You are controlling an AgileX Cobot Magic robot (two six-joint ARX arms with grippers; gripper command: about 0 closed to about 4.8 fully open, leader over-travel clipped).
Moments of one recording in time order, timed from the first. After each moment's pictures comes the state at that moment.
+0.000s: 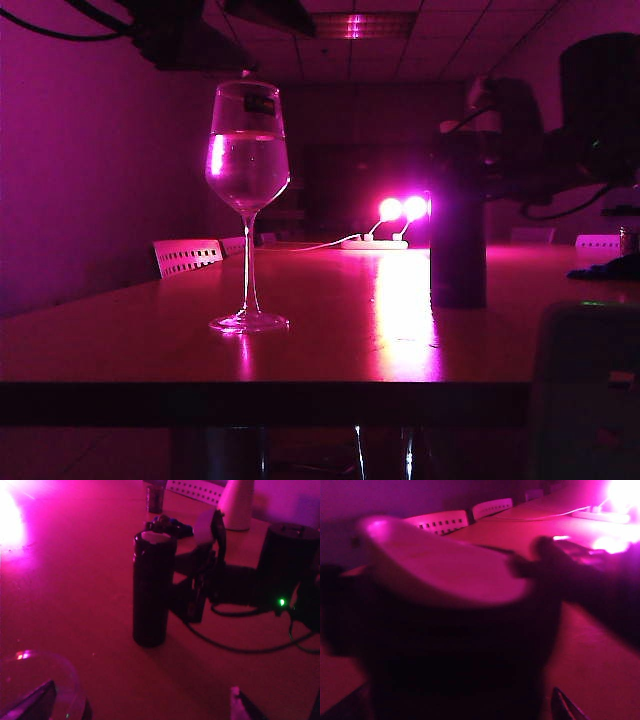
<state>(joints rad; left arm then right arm) -0.55 1.25 0.89 0.18 0.31 0.08 0.17 1.87 0.92 0.93 -0.29 0.00</state>
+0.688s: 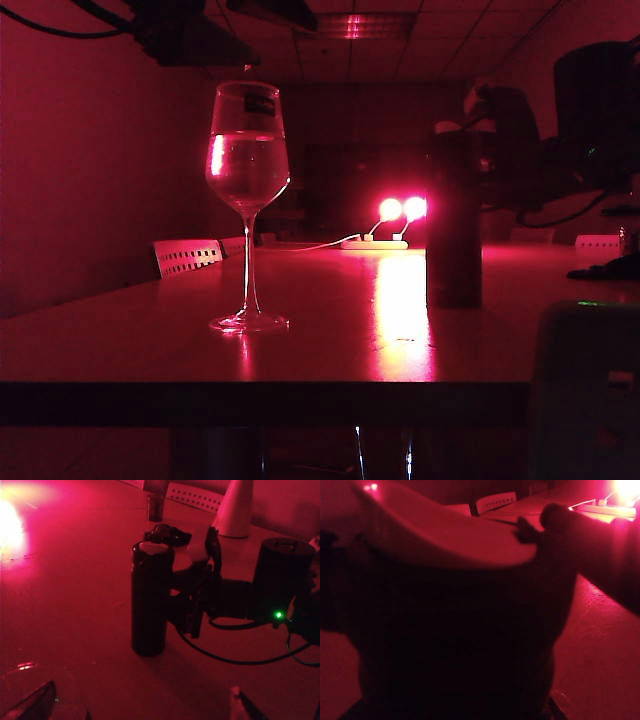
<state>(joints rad) -0.55 1.26 0.89 0.21 0.31 0.08 0.17 1.89 0.92 0.93 -0.28 0.00</state>
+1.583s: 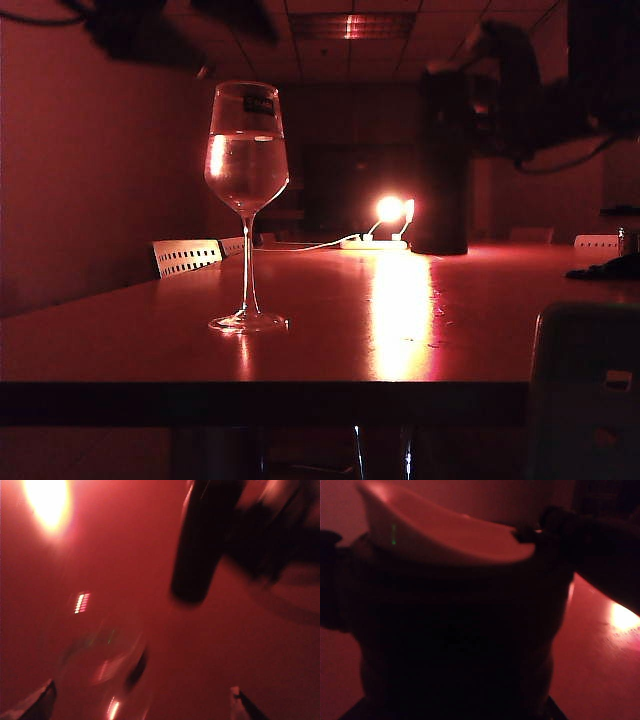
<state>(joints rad) -0.55 1.16 0.89 -0.02 0.14 0.08 0.19 1.73 0.91 0.88 -0.39 0.00</state>
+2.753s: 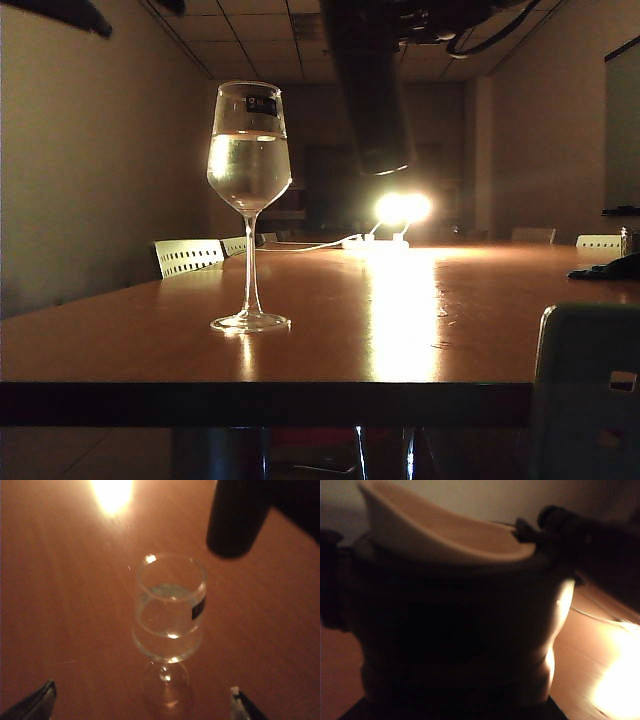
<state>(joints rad) -0.55 0.93 0.89 -0.32 -0.05 0.05 0.42 1.53 1.12 0.44 -0.31 -0.39</state>
